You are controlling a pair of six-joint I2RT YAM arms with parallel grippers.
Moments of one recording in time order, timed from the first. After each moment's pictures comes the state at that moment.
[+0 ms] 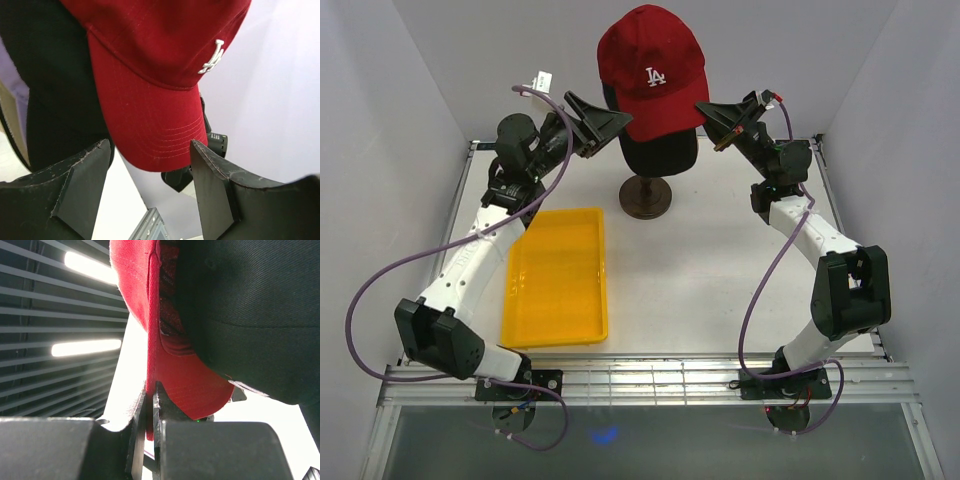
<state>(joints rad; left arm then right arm) -0.35 1.40 1.43 0.11 0.44 -1.03 0.26 1.61 1.21 1.10 -0.60 1.99</state>
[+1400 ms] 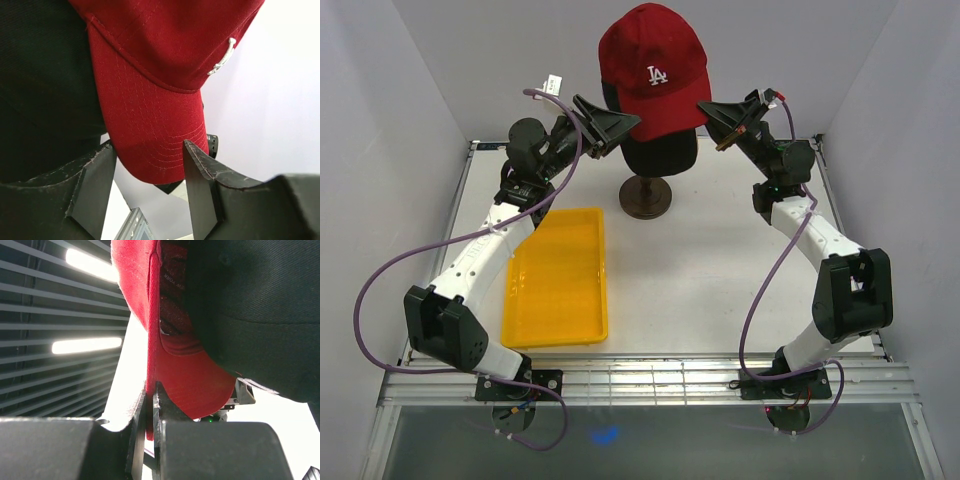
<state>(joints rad) -0.38 1.45 1.38 0.30 0.47 -1.14 0.26 1.60 1.21 1.10 -0.60 1.99</state>
